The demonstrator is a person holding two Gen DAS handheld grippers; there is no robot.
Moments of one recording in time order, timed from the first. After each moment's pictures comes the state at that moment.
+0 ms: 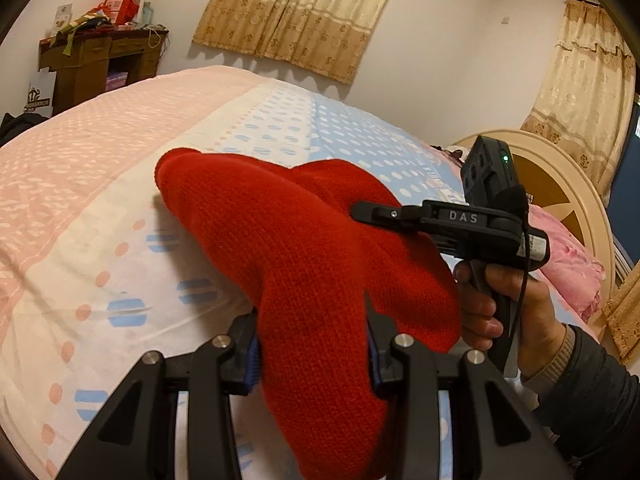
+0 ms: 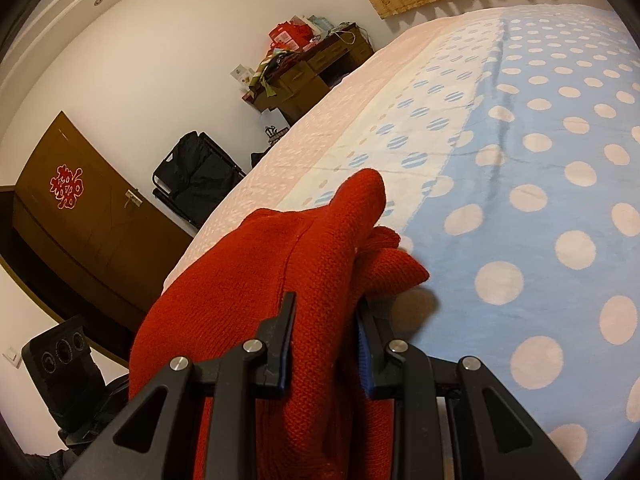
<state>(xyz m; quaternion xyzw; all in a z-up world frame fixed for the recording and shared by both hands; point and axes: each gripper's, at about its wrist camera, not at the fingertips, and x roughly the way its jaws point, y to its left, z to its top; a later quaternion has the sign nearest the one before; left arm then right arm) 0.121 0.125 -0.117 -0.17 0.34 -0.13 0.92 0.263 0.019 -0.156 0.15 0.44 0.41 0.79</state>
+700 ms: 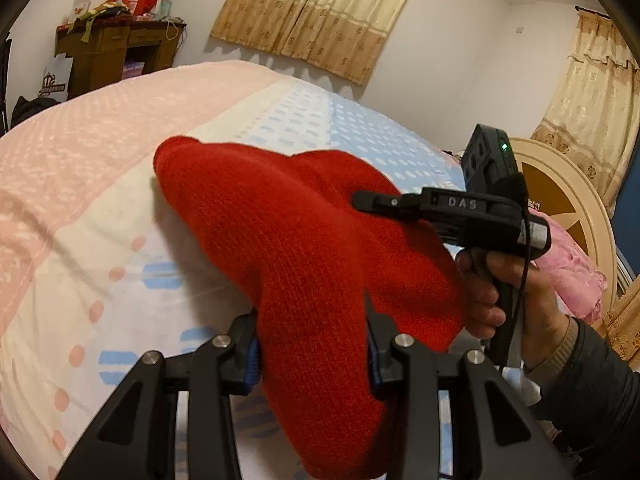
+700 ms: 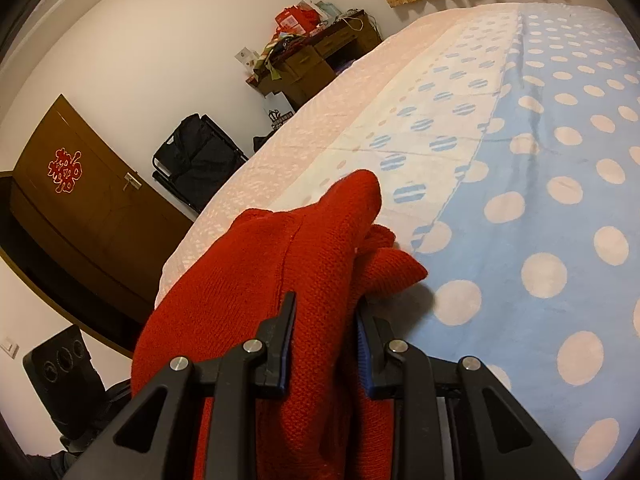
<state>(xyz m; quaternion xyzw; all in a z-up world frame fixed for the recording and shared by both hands) 0.101 0.144 -0.131 -0.19 0.35 -0.11 0.91 0.260 0.050 -0.164 0.12 0.46 0.41 0.78</state>
